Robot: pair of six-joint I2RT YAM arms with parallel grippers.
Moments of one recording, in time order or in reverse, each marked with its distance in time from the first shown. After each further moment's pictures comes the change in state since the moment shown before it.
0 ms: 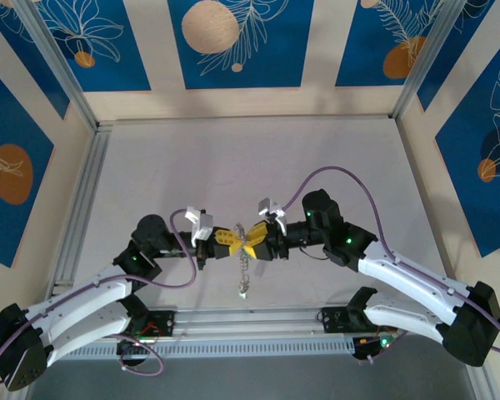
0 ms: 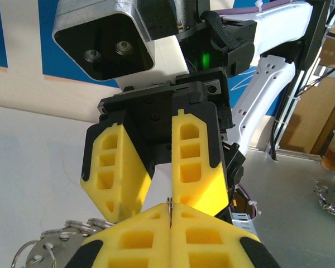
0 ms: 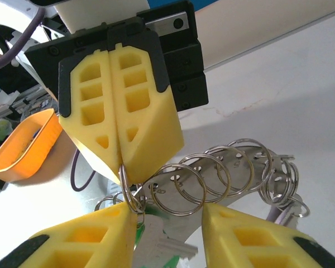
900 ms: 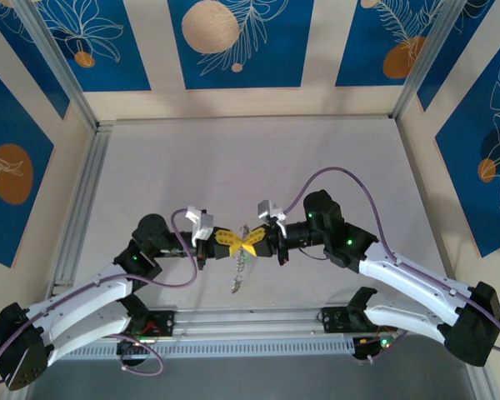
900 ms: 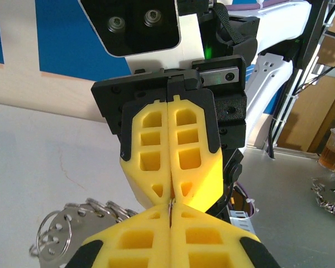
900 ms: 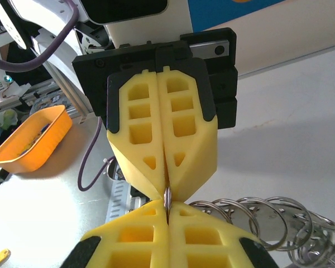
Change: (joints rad) left arm 0.001 0.008 0.002 -0.005 0.011 0.000; right arm 0.022 -0.010 0.003 0.042 -0.028 -0.043
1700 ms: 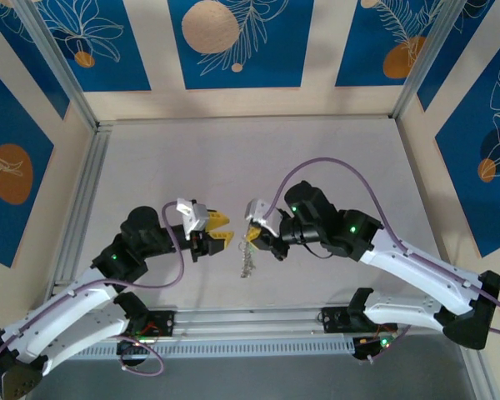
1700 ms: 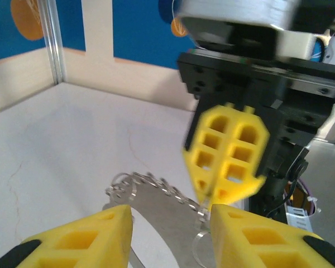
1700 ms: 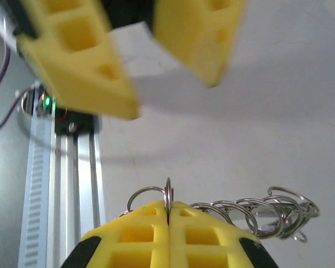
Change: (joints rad) left arm -0.004 -0.121 0.193 -0.482 -0.259 0.159; right arm 0.161 0.090 0.359 -0.620 0.457 -0.339
